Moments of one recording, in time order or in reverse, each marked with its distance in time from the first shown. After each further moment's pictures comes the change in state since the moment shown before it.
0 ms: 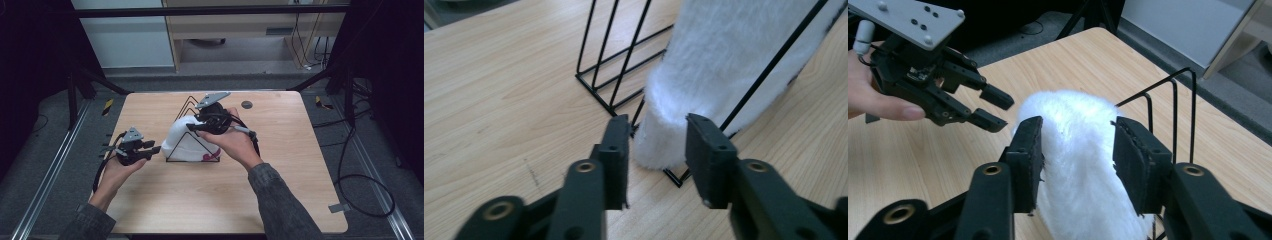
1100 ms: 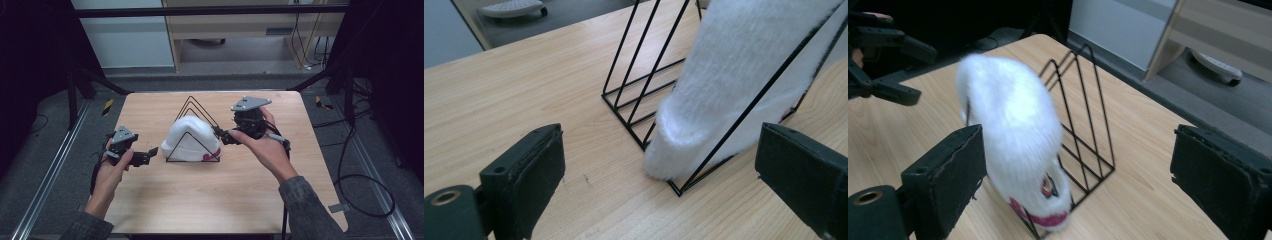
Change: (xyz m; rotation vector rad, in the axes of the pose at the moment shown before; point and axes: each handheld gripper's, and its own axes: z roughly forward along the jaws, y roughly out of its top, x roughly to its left) left arm -0.011 0.009 -0.029 -0.065 0.093 -0.047; right arm -0.023 -0.040 -0.070 -0.074 -0.176 0.041
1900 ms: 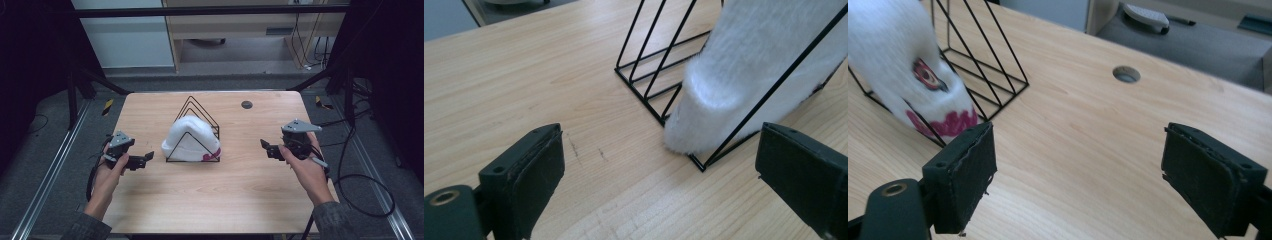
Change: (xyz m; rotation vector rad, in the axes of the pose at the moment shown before) left arm 0.016 -0.028 0.008 0.021 -0.004 -0.004; right arm -0.060 -0.113 -0.051 0.046 -0.214 0.164
